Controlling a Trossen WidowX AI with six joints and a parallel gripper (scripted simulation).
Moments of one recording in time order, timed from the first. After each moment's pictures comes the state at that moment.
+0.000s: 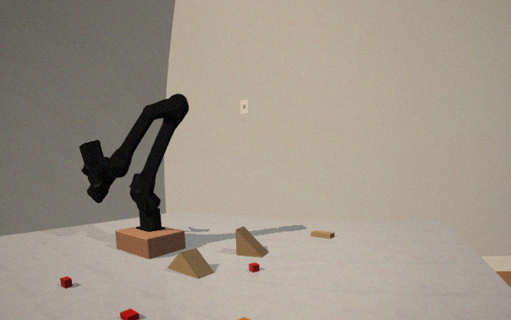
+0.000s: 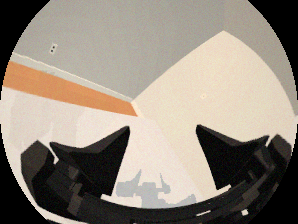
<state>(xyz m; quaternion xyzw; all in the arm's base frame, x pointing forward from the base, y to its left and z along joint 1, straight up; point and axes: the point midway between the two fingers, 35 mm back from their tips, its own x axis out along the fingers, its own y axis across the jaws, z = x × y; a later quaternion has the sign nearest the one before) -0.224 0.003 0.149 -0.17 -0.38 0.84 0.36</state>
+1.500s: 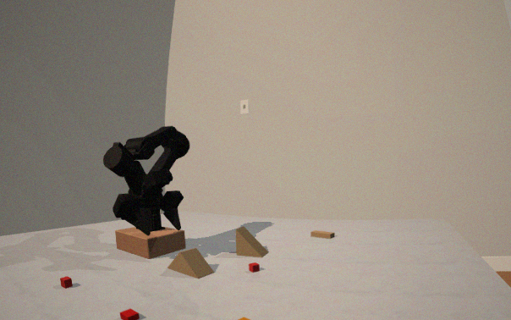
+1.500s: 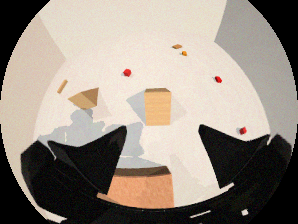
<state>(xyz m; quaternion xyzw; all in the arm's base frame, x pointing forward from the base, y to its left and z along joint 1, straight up) 0.134 -0.076 0.054 0.00 0.39 -0.02 0.92</state>
